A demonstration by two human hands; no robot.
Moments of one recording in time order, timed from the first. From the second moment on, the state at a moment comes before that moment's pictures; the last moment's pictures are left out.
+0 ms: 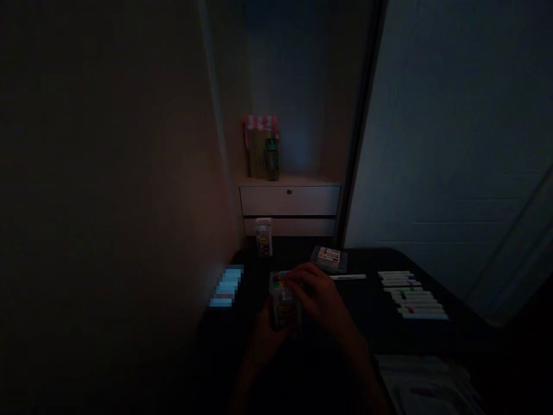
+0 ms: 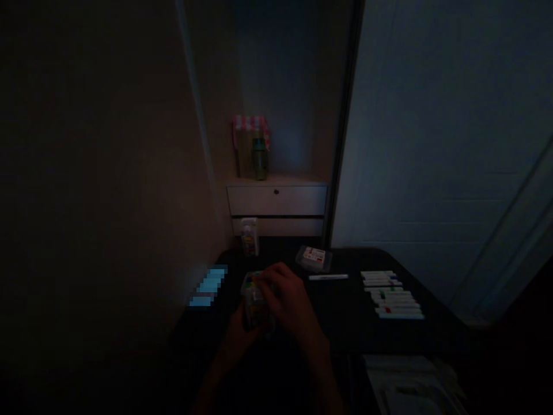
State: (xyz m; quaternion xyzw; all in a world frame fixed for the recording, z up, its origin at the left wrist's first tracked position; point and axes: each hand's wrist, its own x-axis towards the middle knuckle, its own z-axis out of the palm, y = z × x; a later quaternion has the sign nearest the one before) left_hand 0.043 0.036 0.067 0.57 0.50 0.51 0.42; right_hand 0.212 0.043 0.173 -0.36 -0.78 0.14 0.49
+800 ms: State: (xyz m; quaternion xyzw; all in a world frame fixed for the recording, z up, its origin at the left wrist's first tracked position) left_hand 0.042 0.034 0.068 0.53 0.52 0.52 0.42; right_hand 0.277 0.114 0.057 -0.68 -0.59 0.14 0.41
